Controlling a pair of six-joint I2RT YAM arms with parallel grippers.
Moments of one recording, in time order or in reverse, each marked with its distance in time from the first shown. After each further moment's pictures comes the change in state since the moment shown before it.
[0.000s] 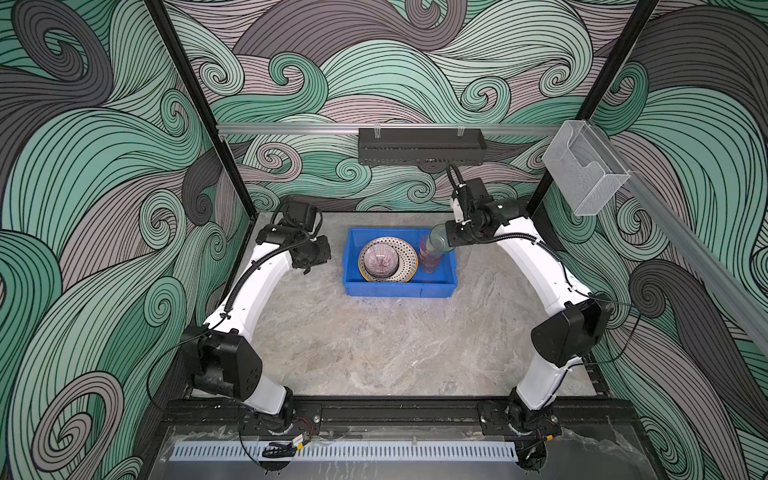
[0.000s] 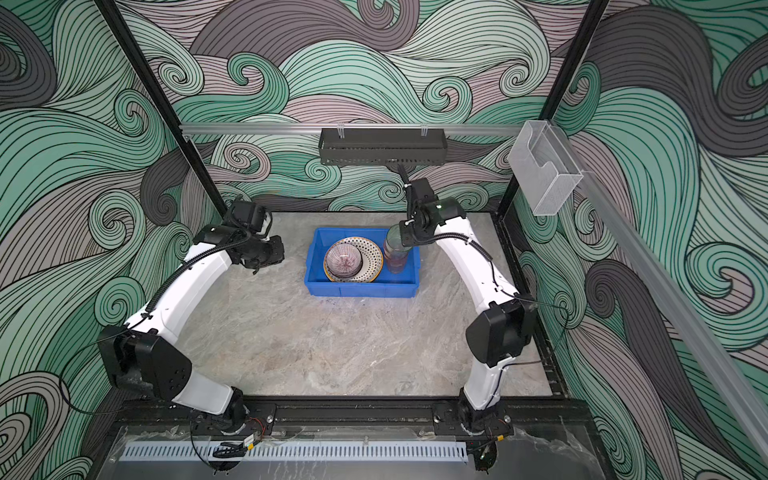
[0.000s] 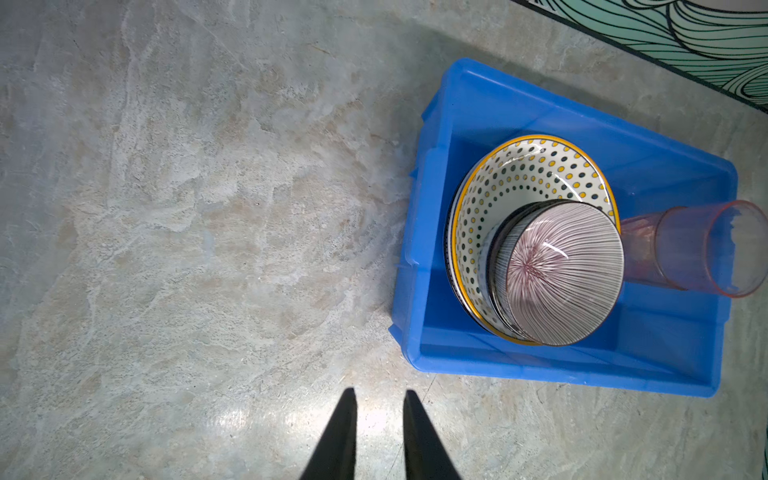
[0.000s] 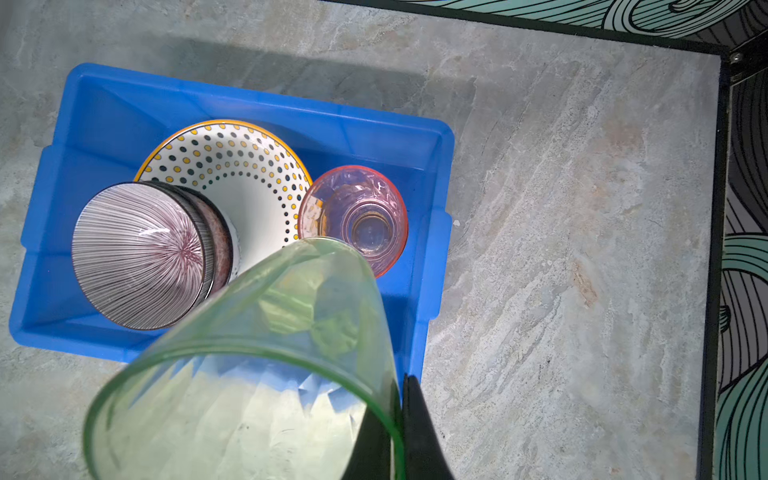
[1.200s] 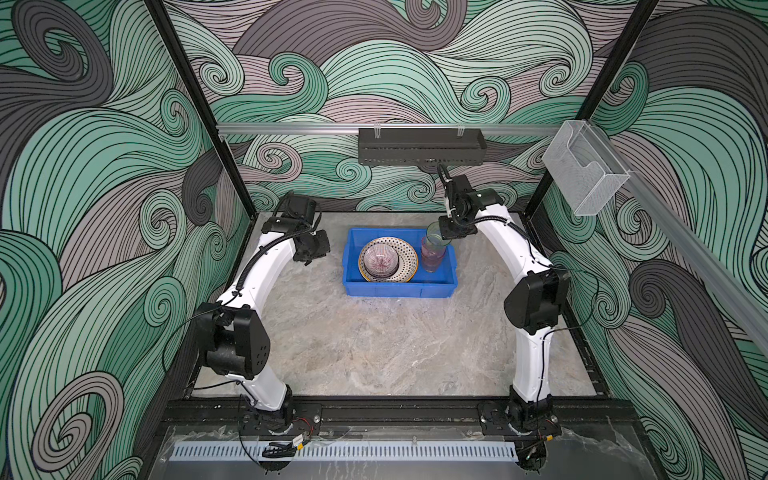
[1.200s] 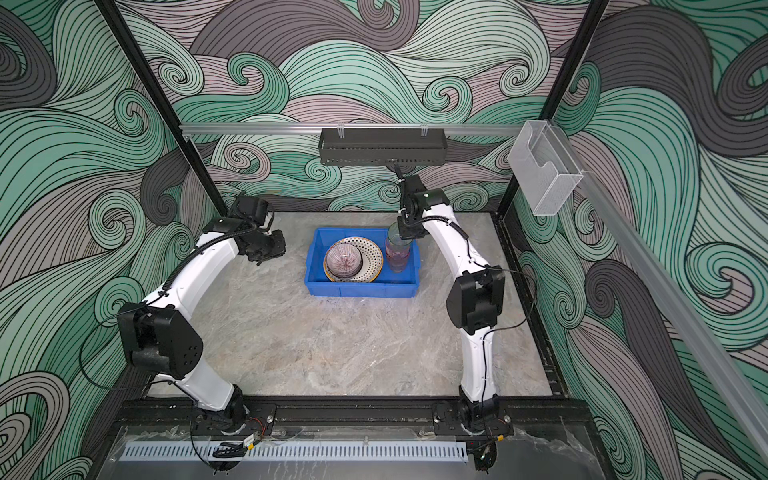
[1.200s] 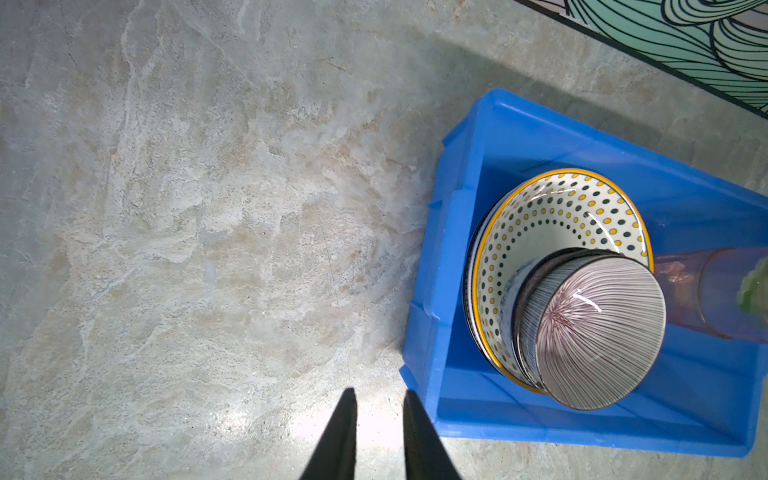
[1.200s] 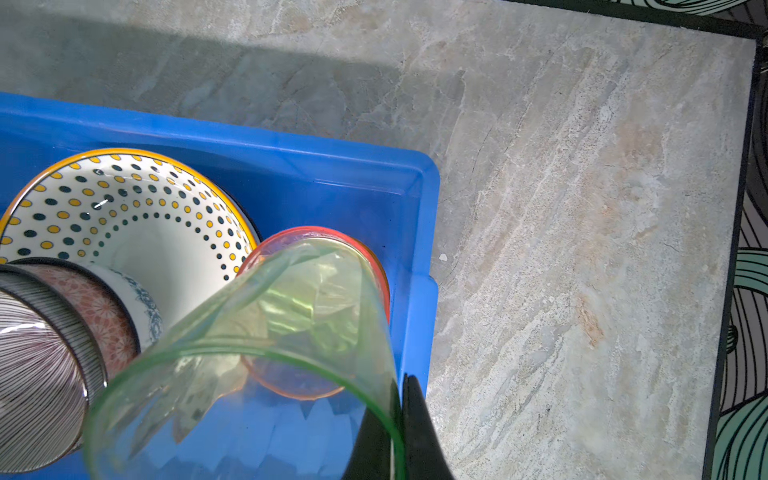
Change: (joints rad) left arm 0.040 0.138 0.072 0.039 0.005 0.015; right arm -0.050 0.298 0.239 -0.042 0.013 -0.019
